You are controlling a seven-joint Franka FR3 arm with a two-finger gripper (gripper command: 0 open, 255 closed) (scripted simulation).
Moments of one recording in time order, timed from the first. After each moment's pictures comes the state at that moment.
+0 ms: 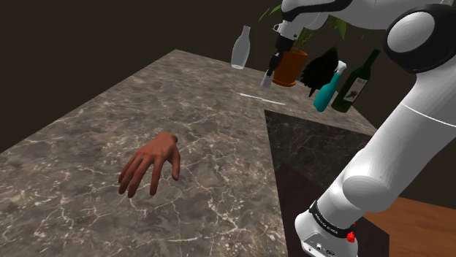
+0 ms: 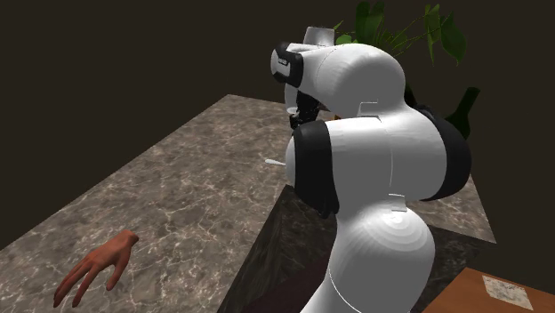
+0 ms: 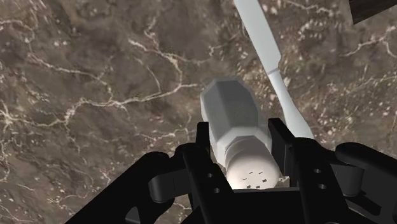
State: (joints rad) arm -0.08 0.02 -0.45 -1.75 0.10 1.80 -0.80
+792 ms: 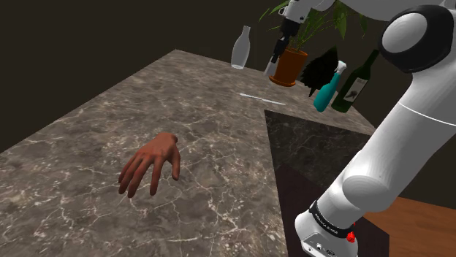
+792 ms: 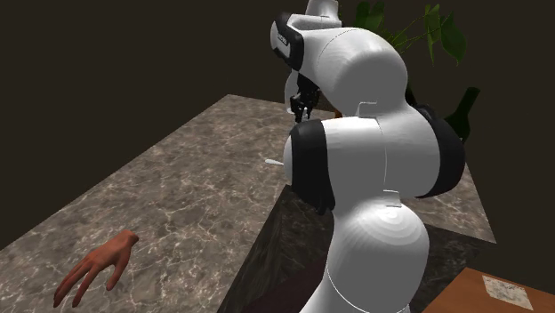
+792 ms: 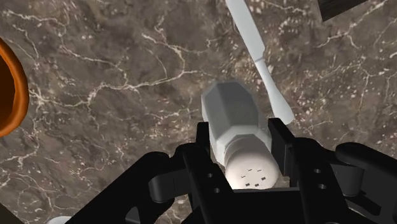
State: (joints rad) arm -0.08 0.04 -0.46 -1.56 0.11 1.63 -0.79
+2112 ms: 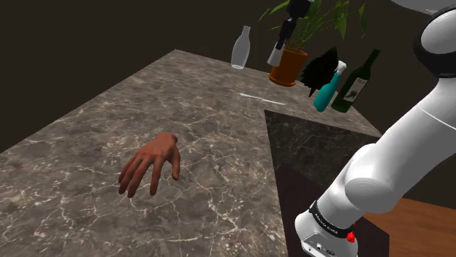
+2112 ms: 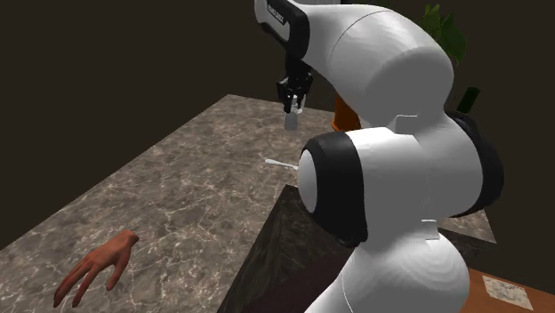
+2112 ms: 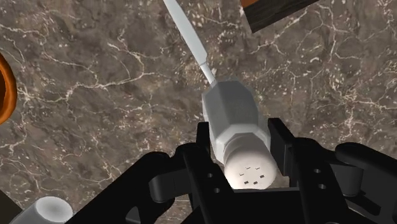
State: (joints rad) arm -0.01 -0.11 -0.39 -1.55 0.04 1.49 -0.65
